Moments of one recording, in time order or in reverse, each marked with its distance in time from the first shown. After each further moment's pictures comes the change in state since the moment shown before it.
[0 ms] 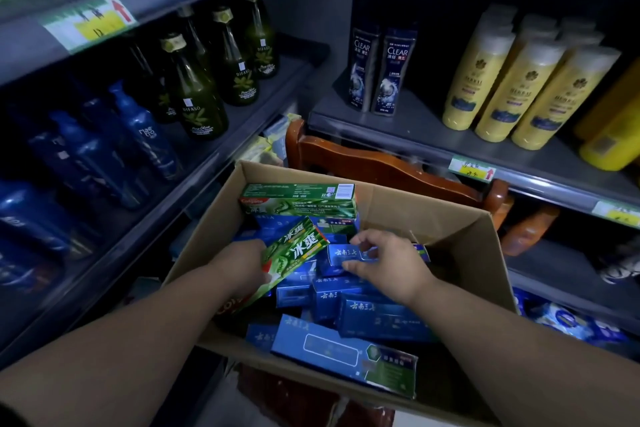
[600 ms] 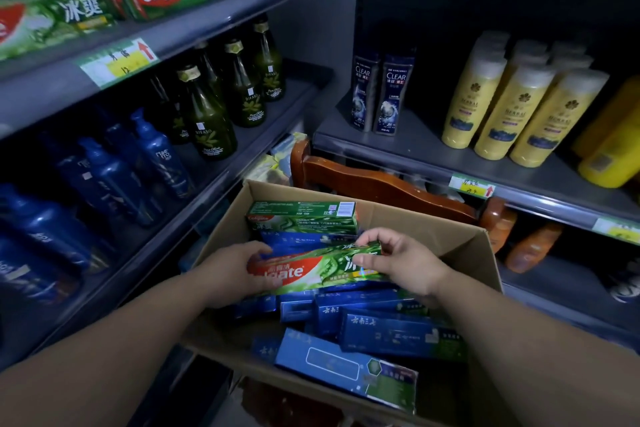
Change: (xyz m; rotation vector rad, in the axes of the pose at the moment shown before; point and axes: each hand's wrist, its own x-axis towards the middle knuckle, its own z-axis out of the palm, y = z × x) left_hand -0.038 -0.009 -0.033 -0.302 0.063 0.100; right_hand 0.001 -0.010 -0.034 0.529 -0.202 0.035
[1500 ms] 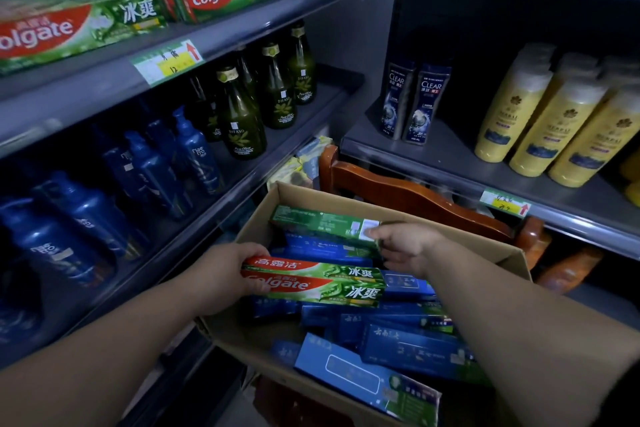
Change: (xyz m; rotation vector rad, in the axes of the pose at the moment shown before) left_hand -0.033 -0.016 -0.022 -0.039 0.072 -0.019; right_hand 0.066 -0.028 0.013 0.224 0.111 0.432
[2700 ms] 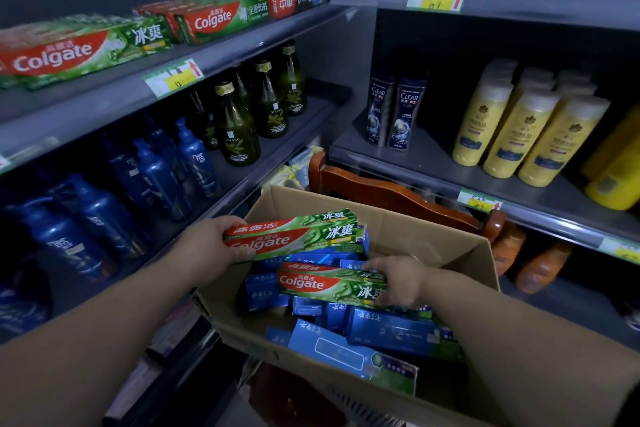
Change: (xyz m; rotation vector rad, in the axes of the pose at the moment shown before) left_hand -0.024 0.017 -0.021 -0.112 0.263 -0.087; right_hand -0.061 0.037 -0.019 -1.240 -0.142 -0.280
